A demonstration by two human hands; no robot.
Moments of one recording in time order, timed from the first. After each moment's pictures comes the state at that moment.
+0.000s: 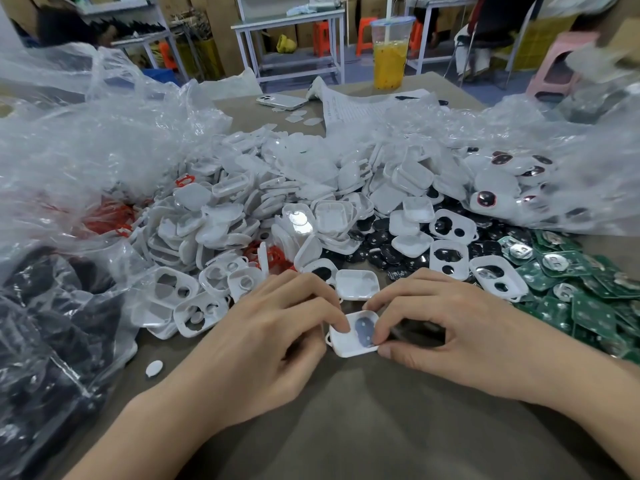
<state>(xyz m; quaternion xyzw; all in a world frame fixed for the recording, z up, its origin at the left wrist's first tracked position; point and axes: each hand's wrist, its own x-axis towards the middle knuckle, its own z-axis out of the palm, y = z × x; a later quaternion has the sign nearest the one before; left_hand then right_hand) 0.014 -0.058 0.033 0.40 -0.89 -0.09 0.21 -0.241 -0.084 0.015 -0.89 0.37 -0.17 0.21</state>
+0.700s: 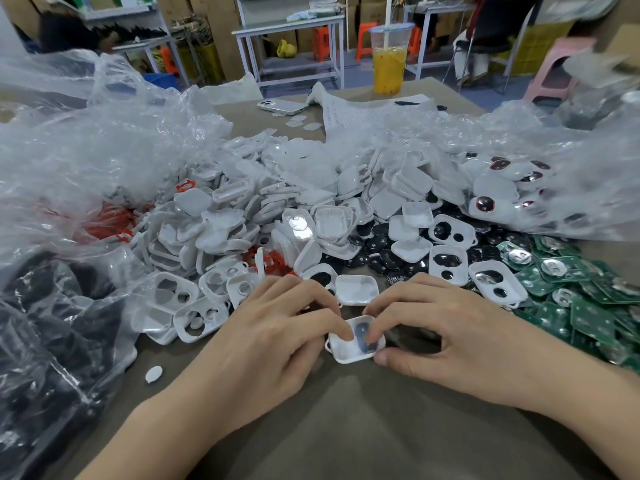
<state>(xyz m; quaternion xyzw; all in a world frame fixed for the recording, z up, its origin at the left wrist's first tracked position) 0.014 -0.062 0.029 0.40 -0.90 -0.04 0.19 -0.238 -0.083 0.017 -0.89 0.37 -0.17 0.19</state>
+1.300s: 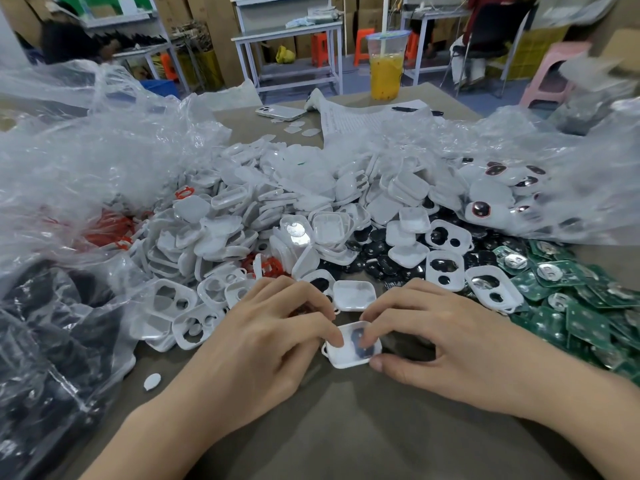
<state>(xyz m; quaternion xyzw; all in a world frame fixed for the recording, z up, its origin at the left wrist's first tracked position) 0.015 -0.064 0.032 0.40 -0.89 -0.03 0.22 -0.236 -0.078 0.020 -0.90 0.38 -0.16 0.17</state>
